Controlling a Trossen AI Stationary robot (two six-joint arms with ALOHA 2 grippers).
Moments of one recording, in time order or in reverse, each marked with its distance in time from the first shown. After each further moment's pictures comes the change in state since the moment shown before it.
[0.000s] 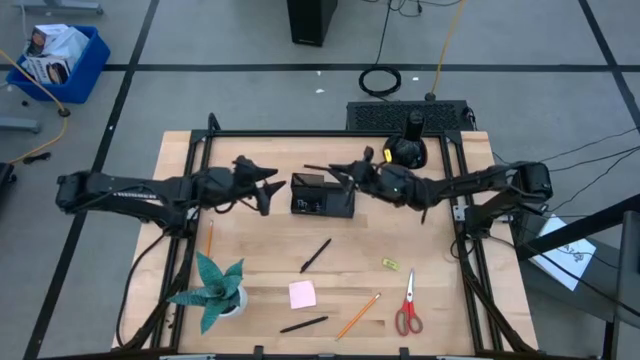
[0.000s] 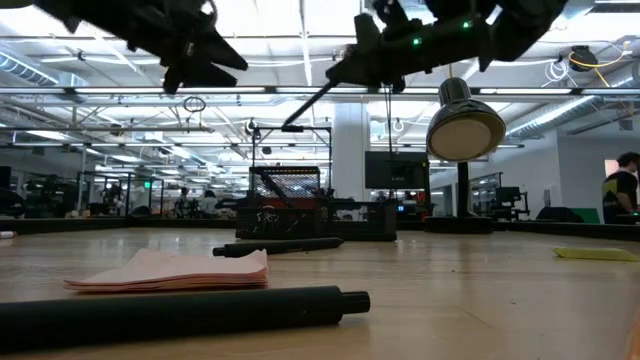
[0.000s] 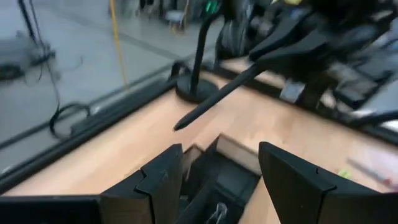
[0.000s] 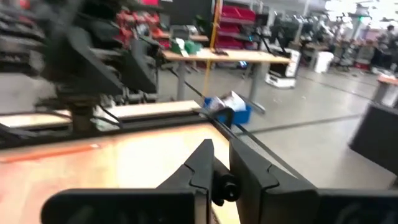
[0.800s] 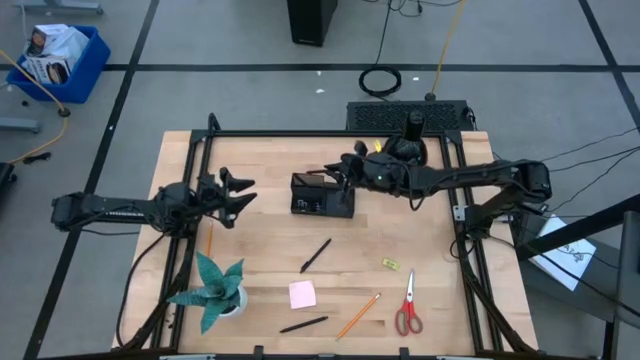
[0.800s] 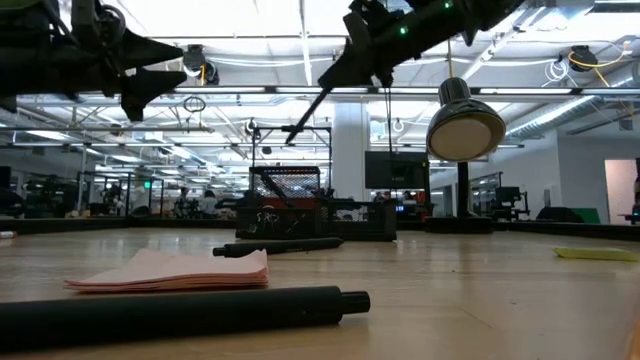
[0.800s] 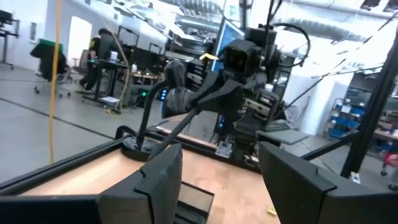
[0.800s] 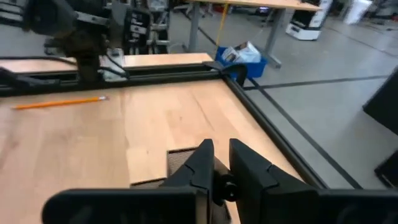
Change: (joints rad) left arm 0.032 -0.480 -0.555 0.531 0.245 0.049; right arm -0.034 0.001 0.230 -0.473 -0.103 0.025
